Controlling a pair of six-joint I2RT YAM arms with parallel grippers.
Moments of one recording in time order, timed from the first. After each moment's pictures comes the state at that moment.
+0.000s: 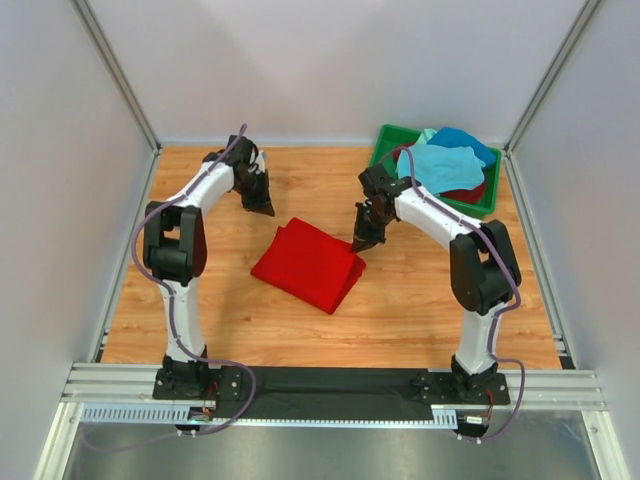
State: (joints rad) left arm -0.18 2.11 1.73 -0.77 0.34 -0.30; right arm 0.48 1.91 1.50 -0.83 -0.26 0.65
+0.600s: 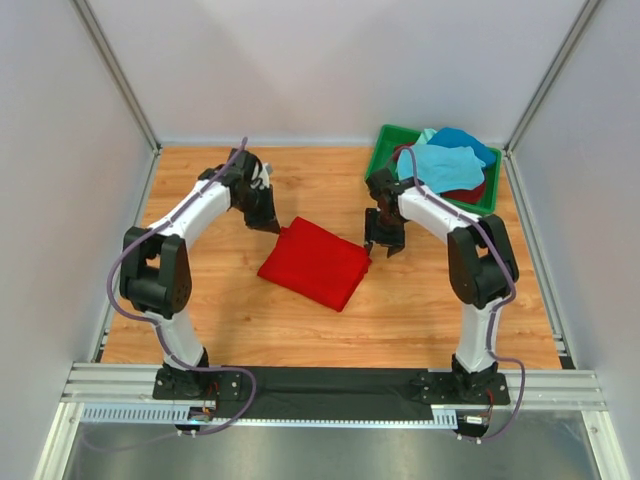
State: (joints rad) left arm -0.25 1.82 1.48 -0.78 0.36 -0.36; right arm 0.43 1.98 1.50 -0.90 -0.02 0.51
